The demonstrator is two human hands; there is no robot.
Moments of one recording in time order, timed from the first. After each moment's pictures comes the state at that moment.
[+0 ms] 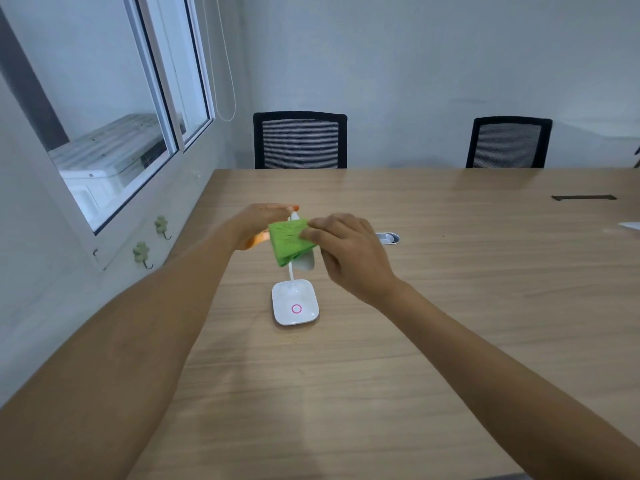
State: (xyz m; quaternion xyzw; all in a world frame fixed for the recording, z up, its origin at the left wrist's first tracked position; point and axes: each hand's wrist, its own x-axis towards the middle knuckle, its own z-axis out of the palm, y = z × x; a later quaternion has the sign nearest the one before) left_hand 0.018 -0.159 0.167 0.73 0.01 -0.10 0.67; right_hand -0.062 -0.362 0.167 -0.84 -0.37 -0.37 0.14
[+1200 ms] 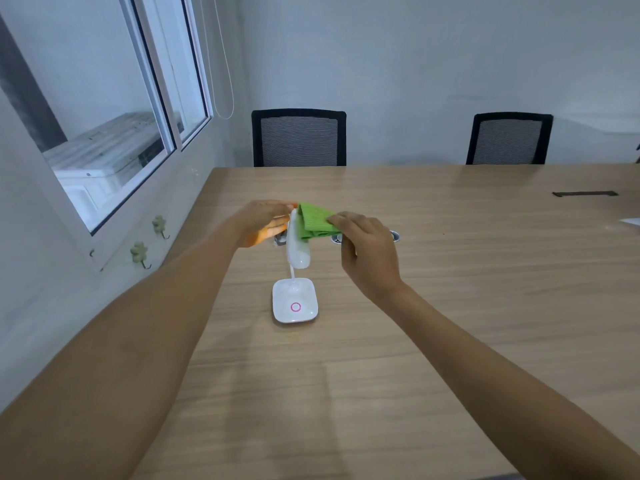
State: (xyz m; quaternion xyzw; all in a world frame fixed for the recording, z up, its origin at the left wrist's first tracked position) left_hand 0.030 -0.163 0.165 0.69 0.03 -0.10 0.72; right_hand -0.045 -0.374 0.149 -0.85 -0.25 -0.39 0.25
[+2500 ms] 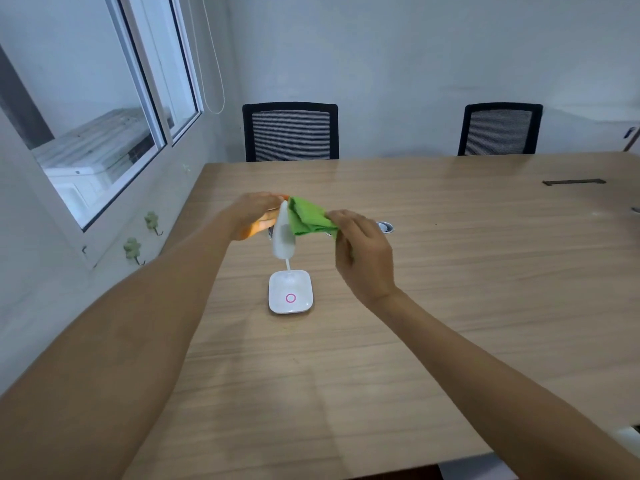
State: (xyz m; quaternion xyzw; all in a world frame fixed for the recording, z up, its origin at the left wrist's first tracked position) left_hand 0.019 -0.169 0.171 0.71 0.04 -0.09 0.70; right_hand -0.068 -0.374 0.140 -0.81 -0.24 -0.43 0.31
